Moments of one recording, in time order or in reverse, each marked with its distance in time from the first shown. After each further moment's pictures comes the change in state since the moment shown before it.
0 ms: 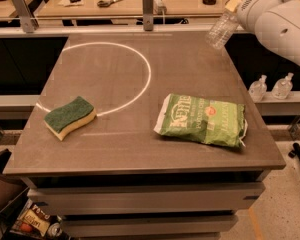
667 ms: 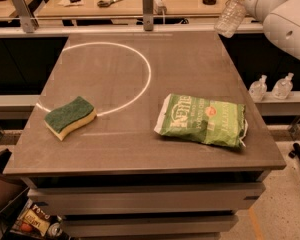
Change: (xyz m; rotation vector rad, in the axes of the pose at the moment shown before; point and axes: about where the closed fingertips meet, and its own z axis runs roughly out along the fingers) arm -0.040 0.016 -0.017 -0.041 -0.111 -0.129
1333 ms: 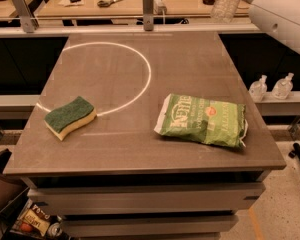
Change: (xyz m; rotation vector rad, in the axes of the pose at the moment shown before) arm -0.026 0.062 -0.016 0.008 -0.063 -0.243
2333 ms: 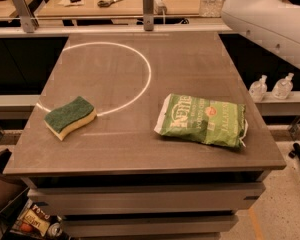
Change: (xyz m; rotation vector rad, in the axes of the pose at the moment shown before) arm -0.001 0.065 -0.002 -0.036 -0.049 -0.302
